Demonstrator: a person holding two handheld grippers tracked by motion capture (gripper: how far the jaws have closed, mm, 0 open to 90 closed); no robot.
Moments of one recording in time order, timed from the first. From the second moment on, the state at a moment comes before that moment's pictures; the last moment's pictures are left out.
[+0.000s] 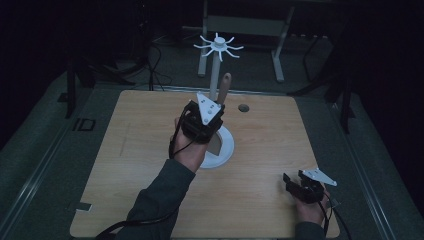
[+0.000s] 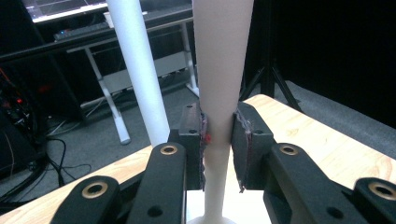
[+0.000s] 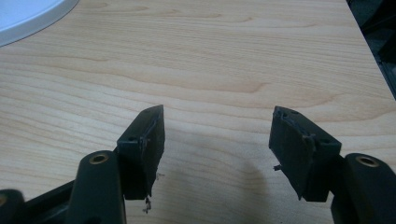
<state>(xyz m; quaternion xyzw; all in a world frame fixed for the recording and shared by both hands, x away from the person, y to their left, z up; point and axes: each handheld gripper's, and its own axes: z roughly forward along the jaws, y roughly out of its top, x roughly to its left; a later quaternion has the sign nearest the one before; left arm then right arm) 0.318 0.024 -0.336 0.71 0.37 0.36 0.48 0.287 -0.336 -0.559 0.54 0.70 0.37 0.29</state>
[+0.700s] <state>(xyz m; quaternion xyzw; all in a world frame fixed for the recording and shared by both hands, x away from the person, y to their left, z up) 0.318 0.023 -0.326 0.70 0.38 0.37 0.48 0.287 -0.336 -0.559 0.54 0.70 0.37 0.29</state>
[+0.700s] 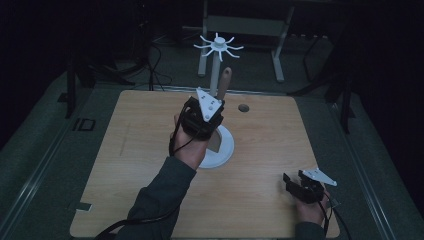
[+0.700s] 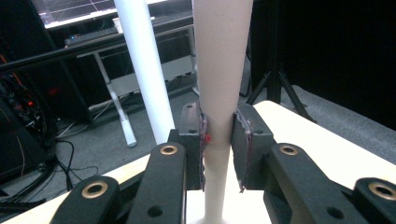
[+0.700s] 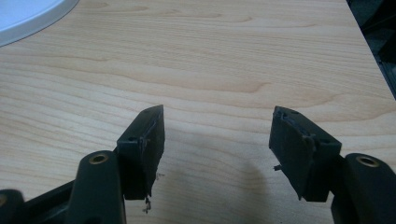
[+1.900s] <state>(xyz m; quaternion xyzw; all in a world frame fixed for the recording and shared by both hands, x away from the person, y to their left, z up) 0.321 0.024 -0.318 0.68 0.41 0.41 0.45 0.287 -0.336 -0.559 0.54 0.70 0.37 0.29</state>
